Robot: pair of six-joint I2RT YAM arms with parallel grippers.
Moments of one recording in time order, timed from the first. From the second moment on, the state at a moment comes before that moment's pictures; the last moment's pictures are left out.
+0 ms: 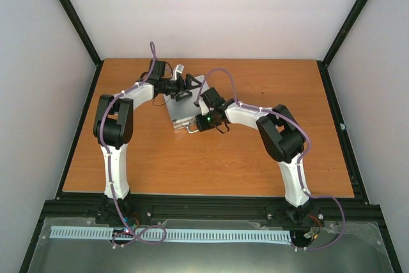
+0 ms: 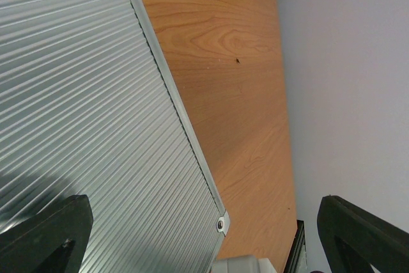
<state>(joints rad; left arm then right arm) -0.22 2.15 1.55 -0.19 0.88 -0.63 0.67 2.11 1.45 -0.38 -0.31 0.26</state>
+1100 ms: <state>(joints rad) -0.23 2.18 1.84 -0.64 0.71 -0.50 0.68 1.68 1.41 -0.65 -0.02 0.22</state>
